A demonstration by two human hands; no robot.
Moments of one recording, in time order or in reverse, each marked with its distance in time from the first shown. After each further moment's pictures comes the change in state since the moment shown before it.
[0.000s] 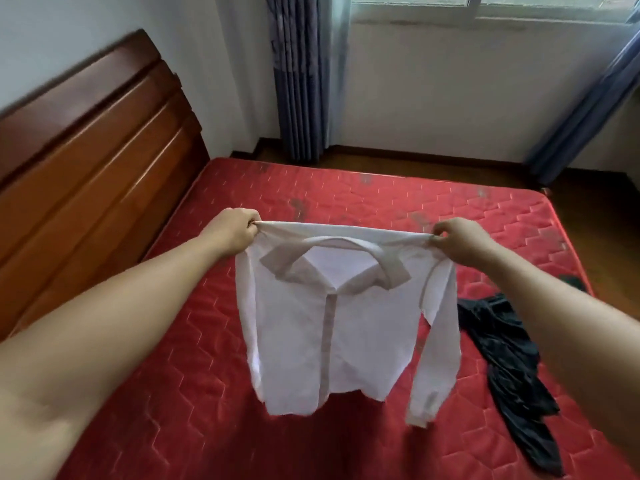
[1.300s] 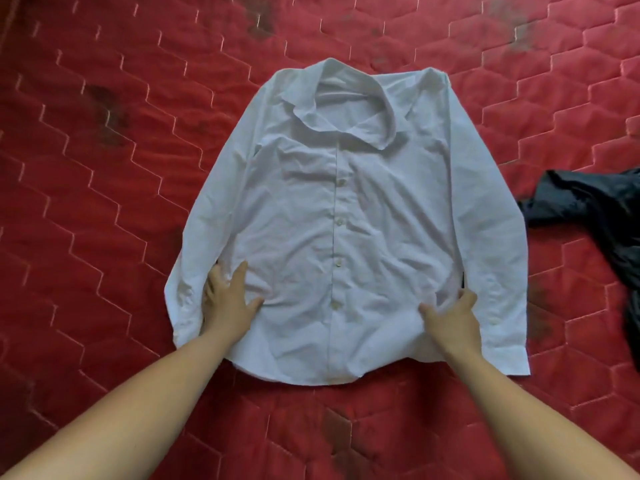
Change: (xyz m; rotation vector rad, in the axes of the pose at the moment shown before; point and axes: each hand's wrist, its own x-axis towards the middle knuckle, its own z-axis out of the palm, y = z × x) left_hand 0.006 -0.186 0.553 -0.011 -0.240 -0.371; right_hand 0.035 0.158 0.552 0.383 -0.096 0.744
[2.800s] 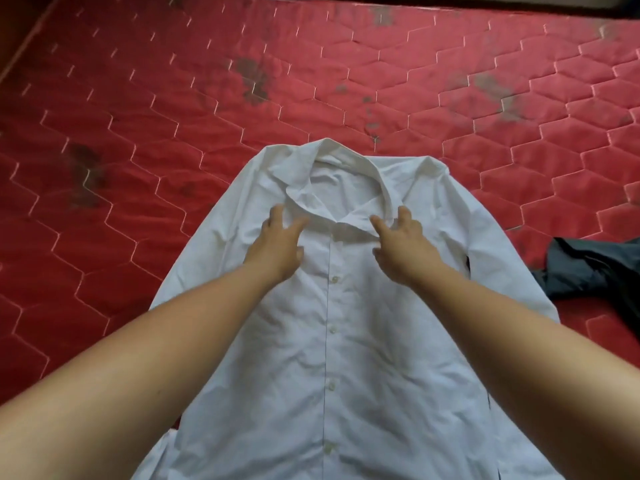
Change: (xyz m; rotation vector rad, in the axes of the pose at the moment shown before) left_hand 0.166 0.166 -0.067 0.118 0.019 0.420; right_hand 0.114 -0.230 -0.004 -0.637 0.032 -0.718
